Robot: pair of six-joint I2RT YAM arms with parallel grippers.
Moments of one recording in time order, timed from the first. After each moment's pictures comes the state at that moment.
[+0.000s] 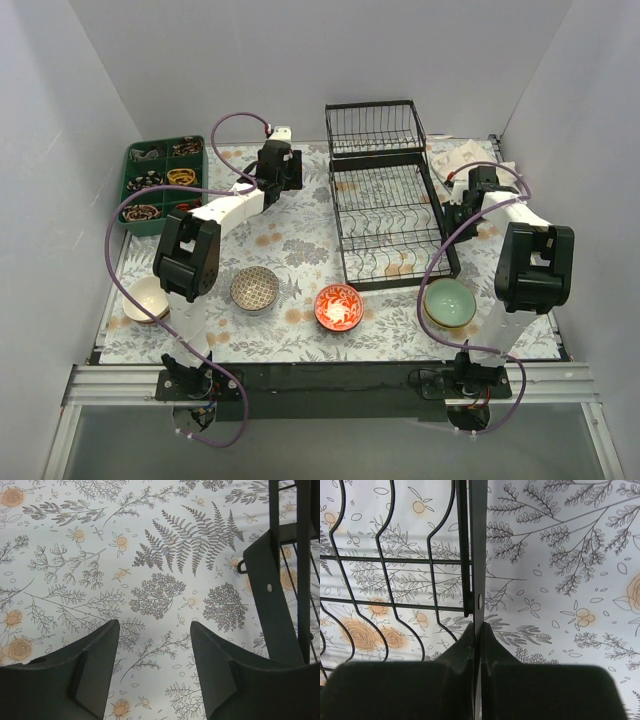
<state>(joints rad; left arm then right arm) -0.42 2.00 1.50 -0.04 -0.25 -0.21 -0.07 1.79 1.22 -0.65 -0.26 -0.15</state>
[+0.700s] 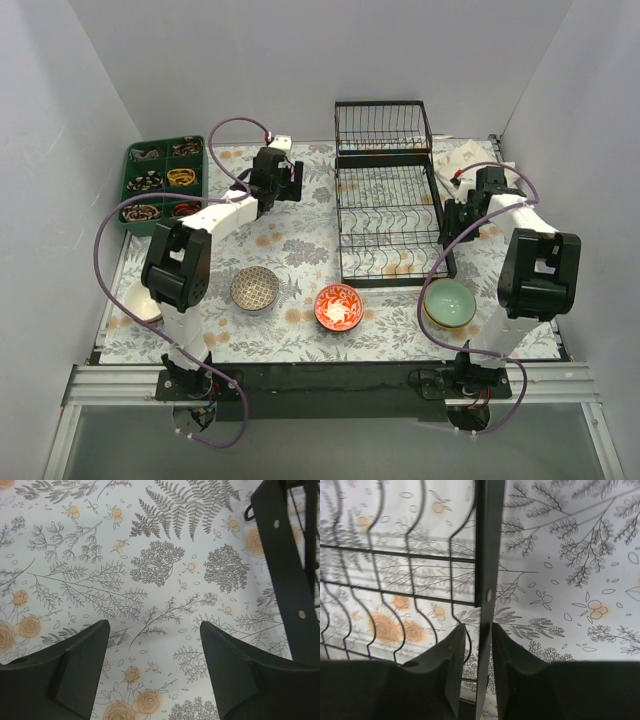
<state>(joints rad) -0.42 1.92 1.39 -0.07 -0.20 -0.16 -0.09 1.75 1.18 -0.64 -0.30 -0.09</state>
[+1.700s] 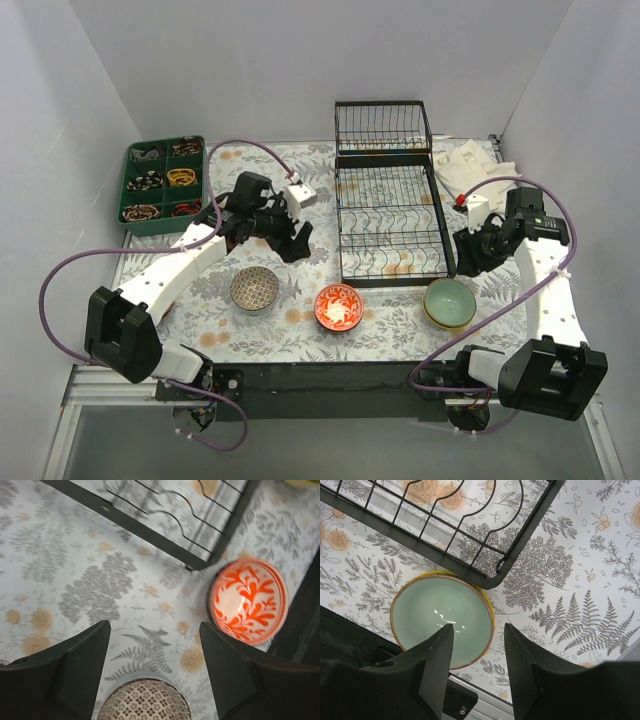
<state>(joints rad) -0.49 1.40 1.16 -0.49 0.49 0.23 -0.16 1.18 1.07 -1.10 -0.40 -0.63</state>
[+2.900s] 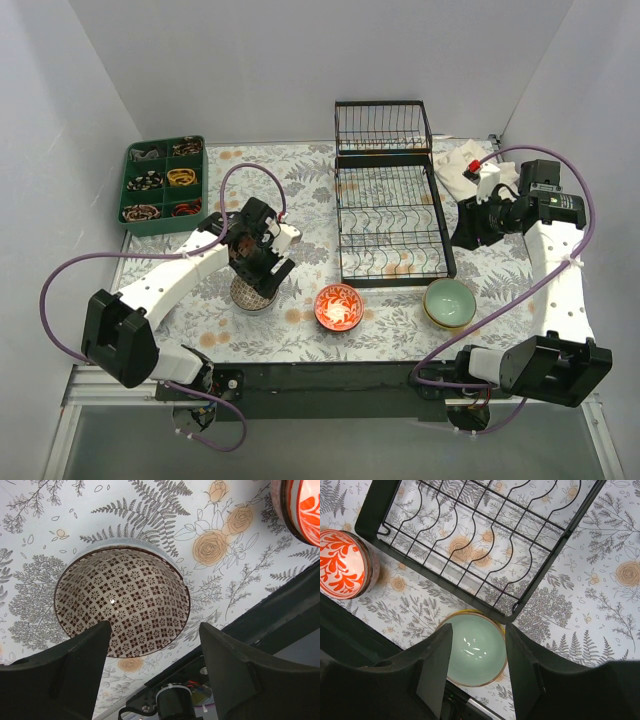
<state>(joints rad) -0.56 1.37 1.10 -1.02 0.14 0.20 -0.16 1.23 1.33 -1.17 -0.60 -0.54</state>
